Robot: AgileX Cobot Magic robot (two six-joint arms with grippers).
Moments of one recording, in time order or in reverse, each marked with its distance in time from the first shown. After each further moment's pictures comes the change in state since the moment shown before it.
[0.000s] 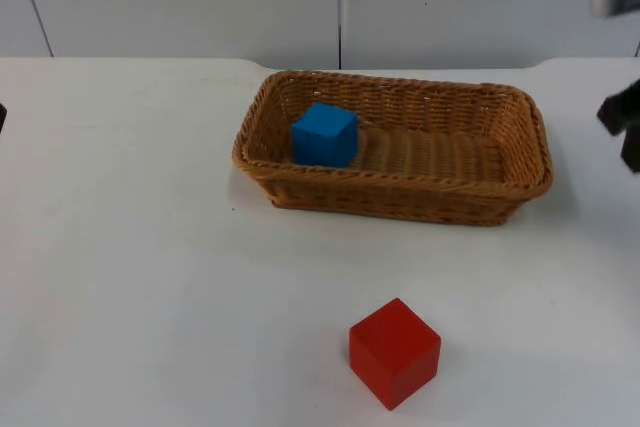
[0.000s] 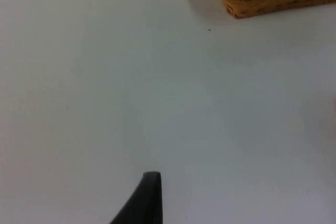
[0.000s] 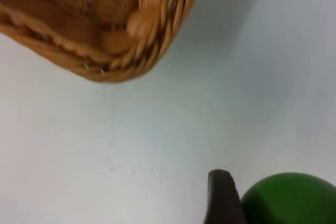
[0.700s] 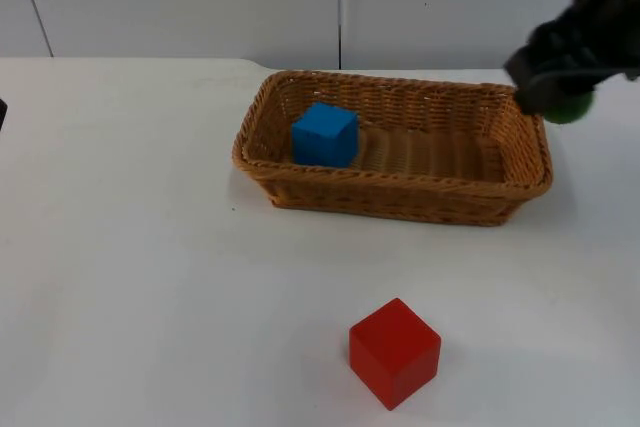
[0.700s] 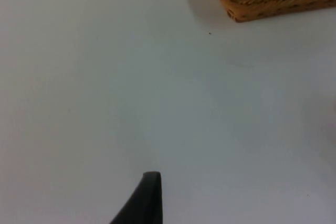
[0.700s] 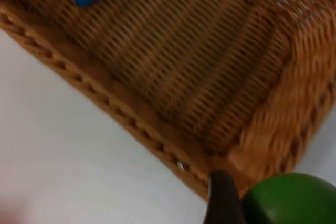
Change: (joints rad) right arm 0.128 0.054 -0.110 0.096 -0.165 -0.130; left arm 0.000 0.000 0.000 0.000 -0.009 0.000
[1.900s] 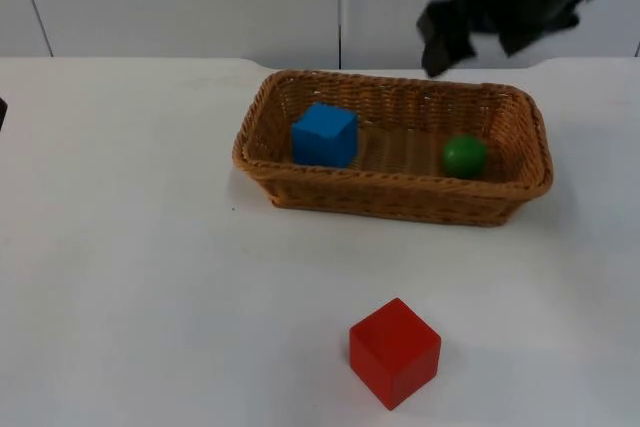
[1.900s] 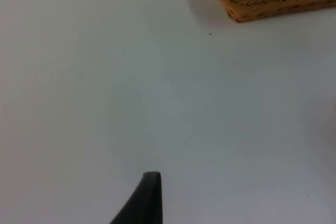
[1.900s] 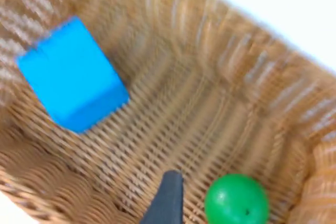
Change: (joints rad) right arm 0.002 0.241 -0.389 0.050 0.079 0.031; left arm 0.000 0.000 0.000 0.000 -0.002 0.000
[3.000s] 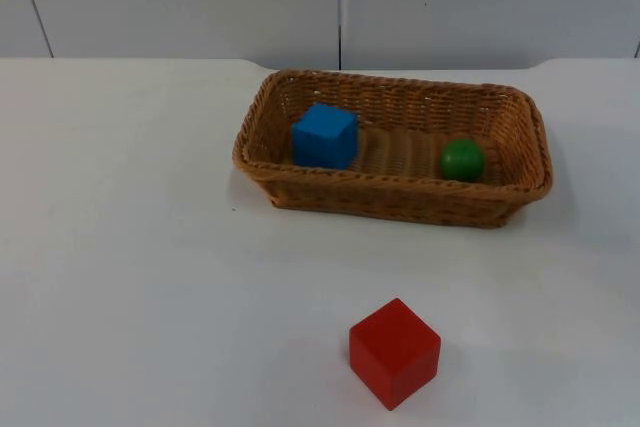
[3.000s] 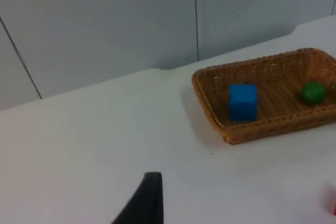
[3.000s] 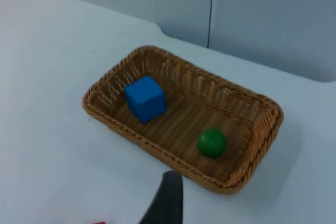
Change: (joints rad) right arm 0.012 -1.228 0.860 0.053 -0.116 -0.012; left arm 0.000 -0.576 0.003 0.000 0.085 0.017
